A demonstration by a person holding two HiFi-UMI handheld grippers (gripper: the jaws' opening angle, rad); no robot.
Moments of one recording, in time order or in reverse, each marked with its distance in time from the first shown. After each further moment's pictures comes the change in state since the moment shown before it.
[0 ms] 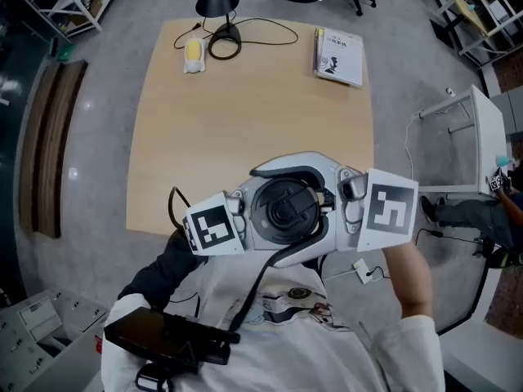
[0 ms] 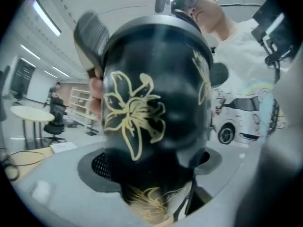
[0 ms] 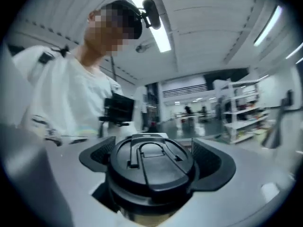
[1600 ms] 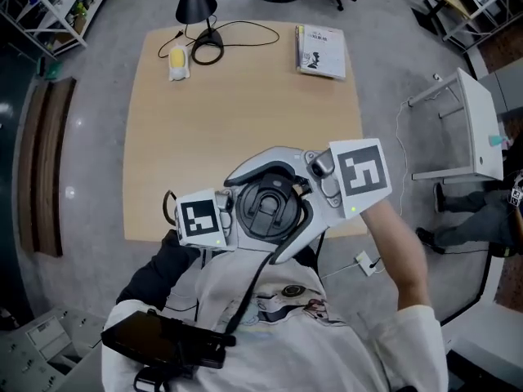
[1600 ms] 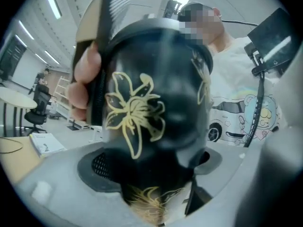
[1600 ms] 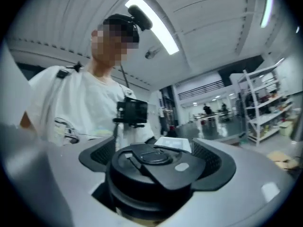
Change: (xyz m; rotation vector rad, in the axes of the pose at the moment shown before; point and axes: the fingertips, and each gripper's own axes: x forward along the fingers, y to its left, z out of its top) left arm -0.004 -0.029 -0.015 -0.080 -0.029 -0.205; right arm 0.007 0.024 -0.013 0.045 -0.028 0.289
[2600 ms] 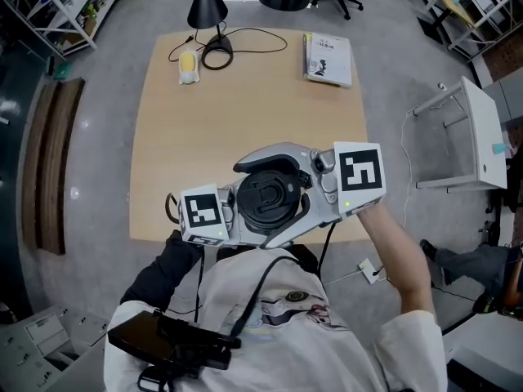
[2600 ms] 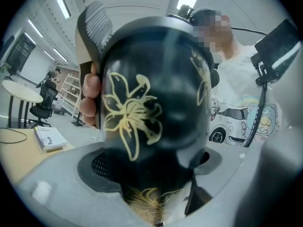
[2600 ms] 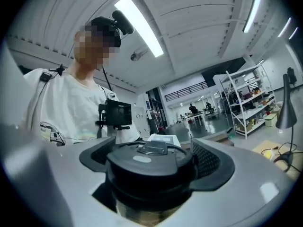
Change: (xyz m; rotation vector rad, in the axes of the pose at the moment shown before) left arm -0.010 0.006 -0.001 -0.072 -0.014 0.041; right arm -0.002 -0.028 -0.004 0.043 -0.052 -0.158
